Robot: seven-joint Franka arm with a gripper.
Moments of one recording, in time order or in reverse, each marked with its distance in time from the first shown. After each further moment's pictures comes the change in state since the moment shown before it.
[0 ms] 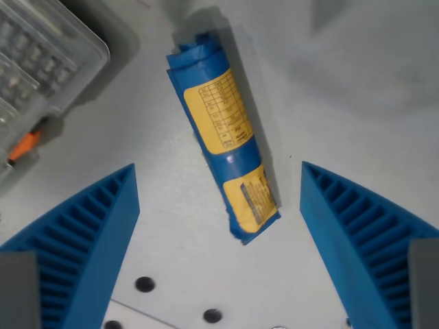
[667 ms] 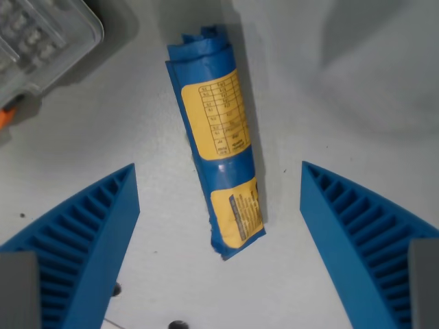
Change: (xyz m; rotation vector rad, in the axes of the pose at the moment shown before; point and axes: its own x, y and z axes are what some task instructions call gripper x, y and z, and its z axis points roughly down) arm -0.003 0.001 0.023 -0.011 -0.010 -0.136
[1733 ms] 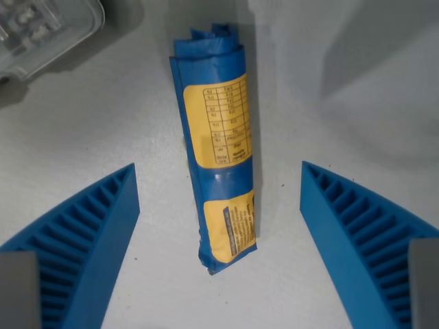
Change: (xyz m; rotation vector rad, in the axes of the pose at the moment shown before) arm -0.001 -0.001 0.017 -0.007 -0.003 -0.085
